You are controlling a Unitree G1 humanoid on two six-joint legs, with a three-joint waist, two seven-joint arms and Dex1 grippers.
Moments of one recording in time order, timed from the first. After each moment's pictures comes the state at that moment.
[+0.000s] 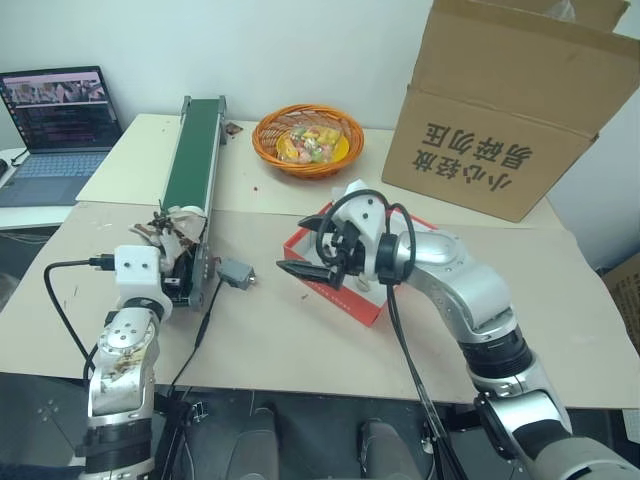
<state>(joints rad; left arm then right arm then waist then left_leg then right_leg) -0.15 0.37 0.23 -0.22 0.00 0.38 -0.08 -0.70 -0.33 0.25 -0.26 0.34 0.71 0.71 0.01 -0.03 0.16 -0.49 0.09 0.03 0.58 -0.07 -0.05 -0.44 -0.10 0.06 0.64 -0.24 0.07</state>
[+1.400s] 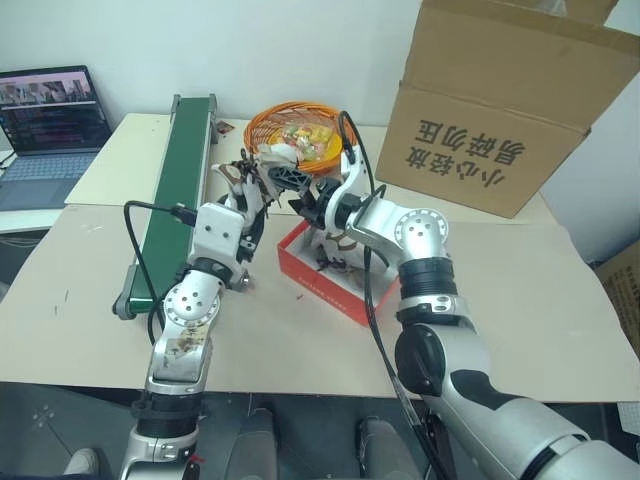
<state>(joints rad) -0.30 0.25 0.02 -0.26 0.06 0.27 -0.19 -1.11 0.12 -0.43 0.62 0.89 0.95 0.02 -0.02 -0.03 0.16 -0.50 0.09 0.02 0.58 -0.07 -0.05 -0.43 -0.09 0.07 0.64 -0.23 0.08</state>
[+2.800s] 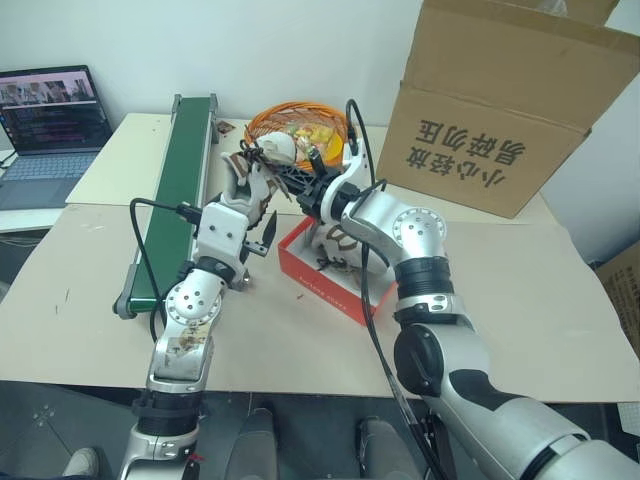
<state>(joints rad) -0.31 0.25 0.00 -0.27 0.06 0.26 -0.22 -1.11 0.12 -0.41 0.62 1.08 0.83 -0.10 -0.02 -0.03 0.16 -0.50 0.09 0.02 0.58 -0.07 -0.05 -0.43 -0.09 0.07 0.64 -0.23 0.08</state>
